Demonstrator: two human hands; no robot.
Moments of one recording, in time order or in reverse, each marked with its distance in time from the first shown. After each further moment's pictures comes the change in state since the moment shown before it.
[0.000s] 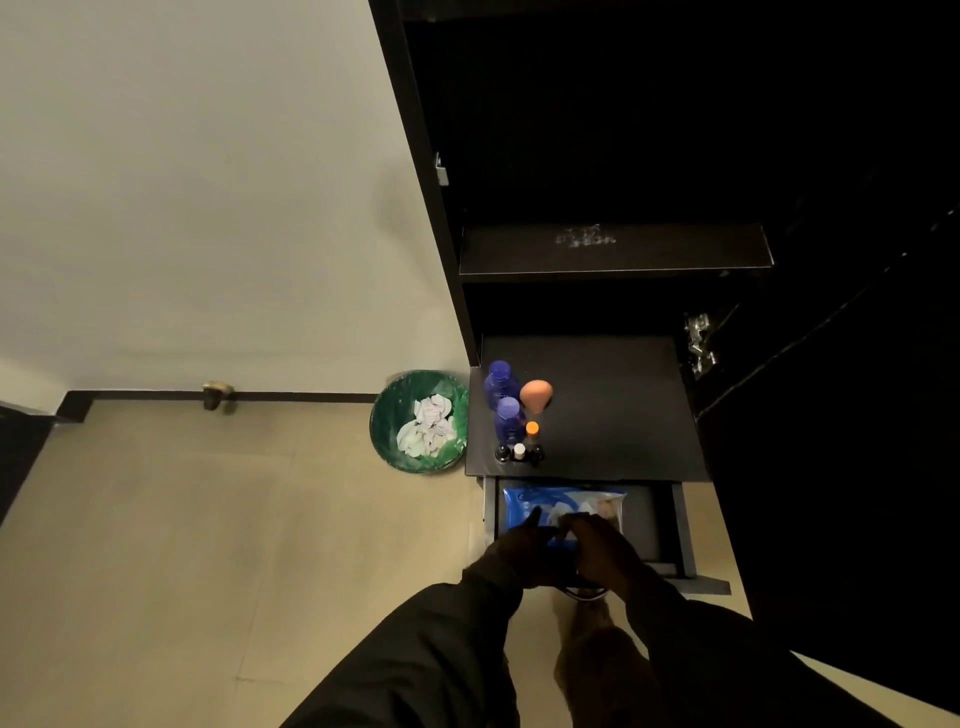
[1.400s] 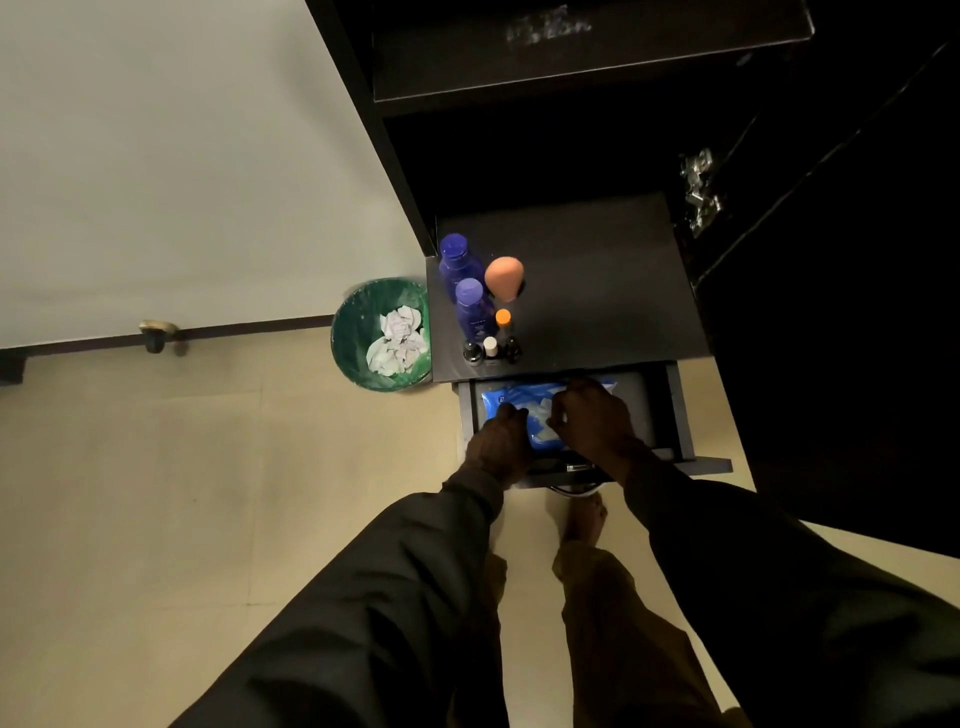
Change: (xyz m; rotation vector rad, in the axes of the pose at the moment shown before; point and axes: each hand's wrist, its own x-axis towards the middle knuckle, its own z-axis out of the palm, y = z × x) left_hand 0.057 -0.031 0.028 0.109 0.263 -0.007; right_hand 0.038 0.015 0.008 -0.208 0.187 0.115
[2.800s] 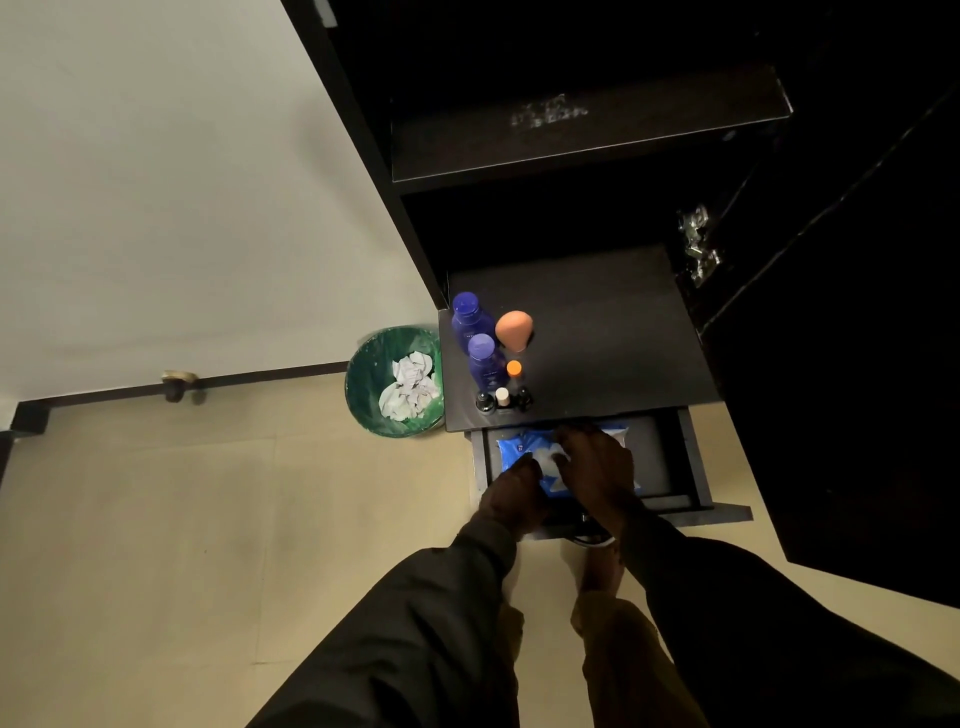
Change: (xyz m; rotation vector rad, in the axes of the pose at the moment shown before) left_hand -0.008 0.005 -0.008 -0.257 -0.036 -0.024; right_hand 0.000 -0.017 0.010 0.198 0.185 0.133
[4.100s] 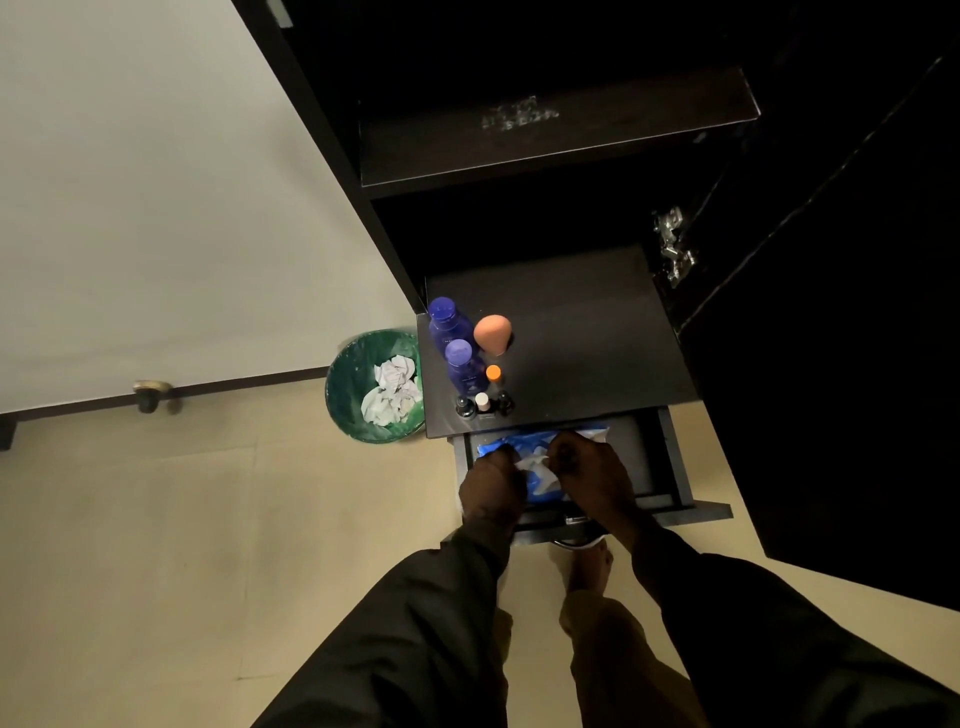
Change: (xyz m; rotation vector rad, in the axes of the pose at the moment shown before) left_hand 0.029 -0.012 0.014 0.170 0.317 -0.117; right_hand -0.006 0.028 0.002 0.343 -0.069 0.060
